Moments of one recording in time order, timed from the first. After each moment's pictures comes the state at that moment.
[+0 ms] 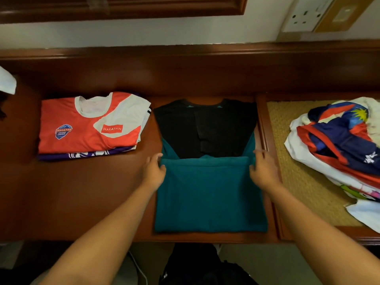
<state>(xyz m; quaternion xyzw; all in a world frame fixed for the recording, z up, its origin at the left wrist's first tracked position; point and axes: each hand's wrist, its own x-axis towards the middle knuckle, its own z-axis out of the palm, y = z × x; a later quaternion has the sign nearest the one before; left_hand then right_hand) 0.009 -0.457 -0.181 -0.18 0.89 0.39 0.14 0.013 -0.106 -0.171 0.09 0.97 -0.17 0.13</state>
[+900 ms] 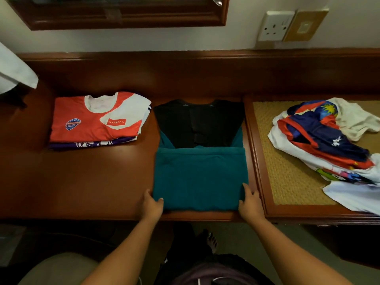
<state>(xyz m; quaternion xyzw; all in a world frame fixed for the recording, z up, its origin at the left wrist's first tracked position) 0.167 -0.433 -0.183 -0.36 0.81 0.40 0.21 0.172 -0.122 -0.183 0.20 0.91 -0.29 0.23</state>
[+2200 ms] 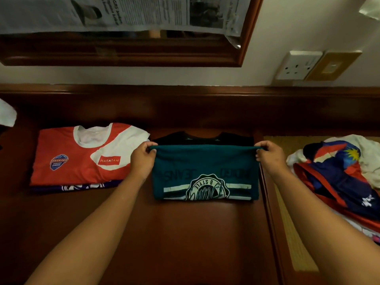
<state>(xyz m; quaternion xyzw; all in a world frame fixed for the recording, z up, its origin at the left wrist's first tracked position) -0.113 -0.464 -0.100 -0.20 0.83 0.52 0.00 -0.122 -0.099 -0.097 0.25 0.81 -0.52 0.04</state>
